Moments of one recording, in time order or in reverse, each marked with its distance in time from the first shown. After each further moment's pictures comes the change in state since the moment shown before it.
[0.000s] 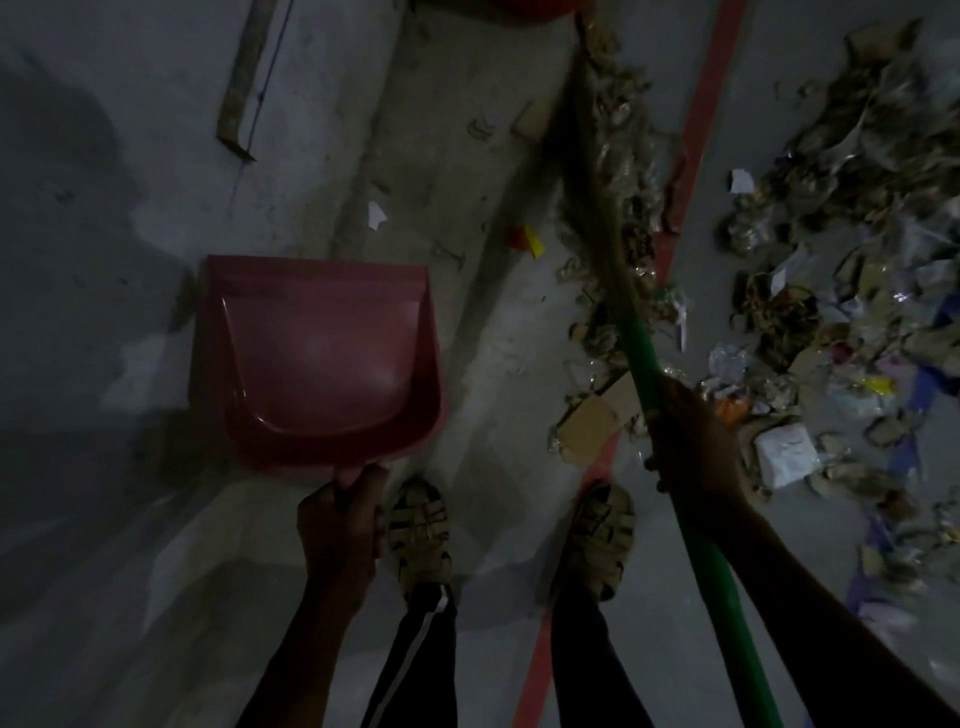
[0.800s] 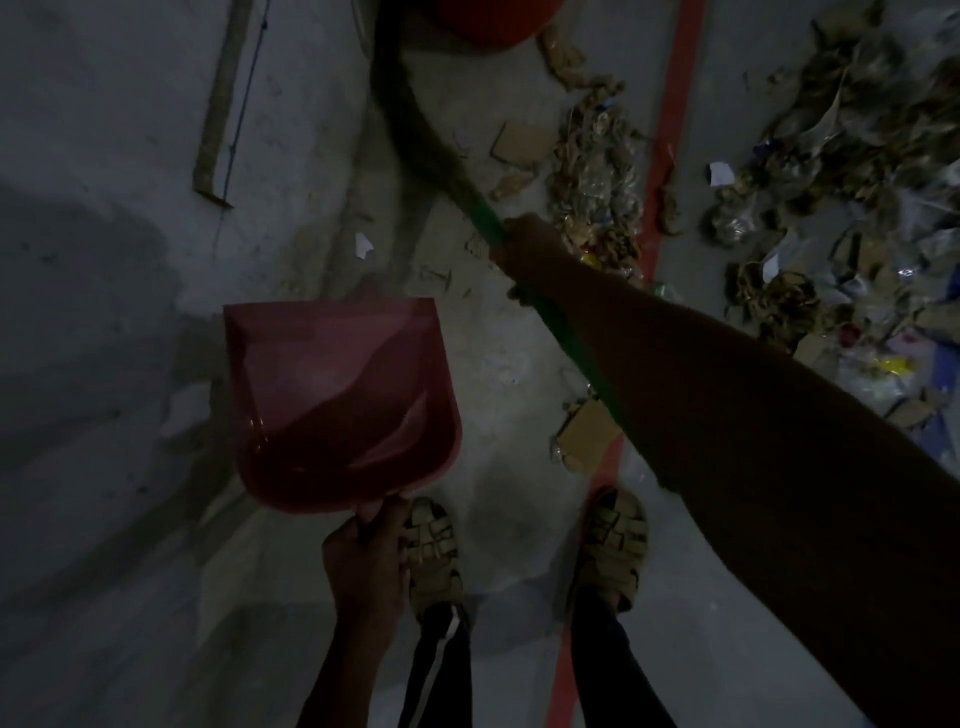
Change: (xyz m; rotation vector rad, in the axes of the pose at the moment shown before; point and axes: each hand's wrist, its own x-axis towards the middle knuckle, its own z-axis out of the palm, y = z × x) left_hand -0.024 -0.021 0.029 -0.097 0.025 -0.064; right_hand 0.134 -0.198 0.021 0.112 -0.224 -0.050
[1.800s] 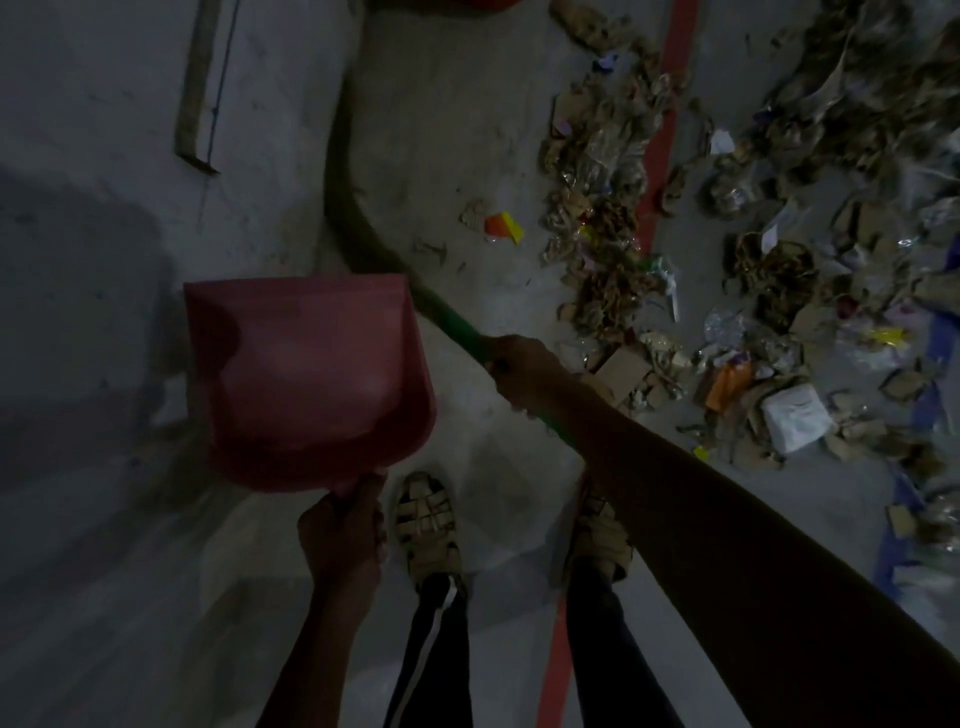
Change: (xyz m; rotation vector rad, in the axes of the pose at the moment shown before) left_hand 0.008 0.000 -0.017 0.052 0.060 -0.007; right_hand -0.087 0.104 0.067 -0.155 -0.272 -0.039
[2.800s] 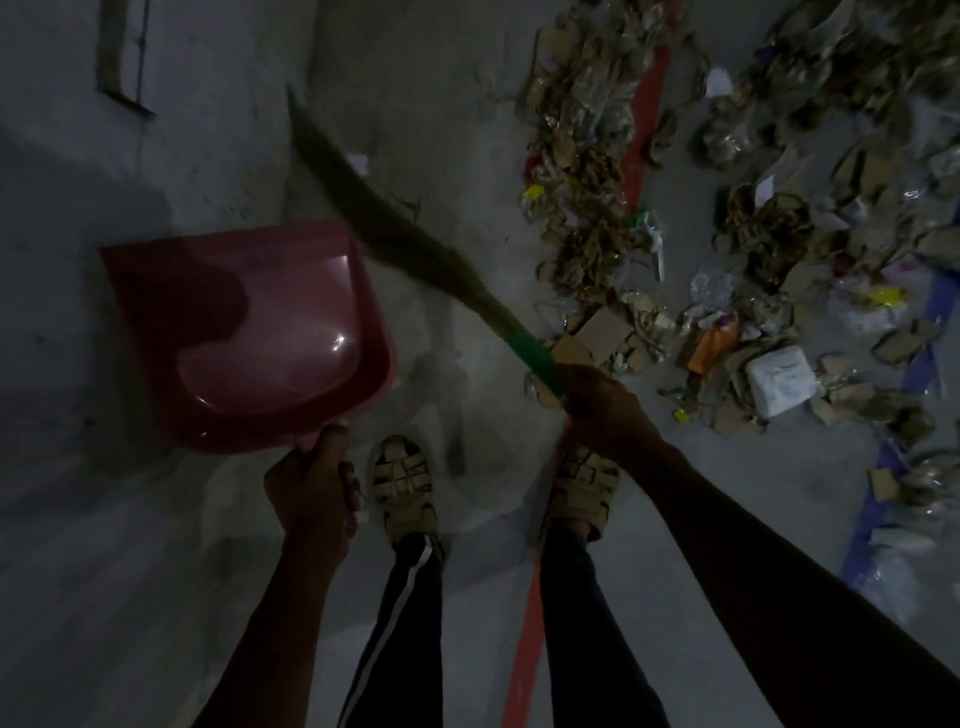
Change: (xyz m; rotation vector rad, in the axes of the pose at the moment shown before) left_hand -0.015 -0.003 0.026 0.038 0.105 0.038; right_hand -0.055 0.171 0.001 -0.183 0.195 -0.224
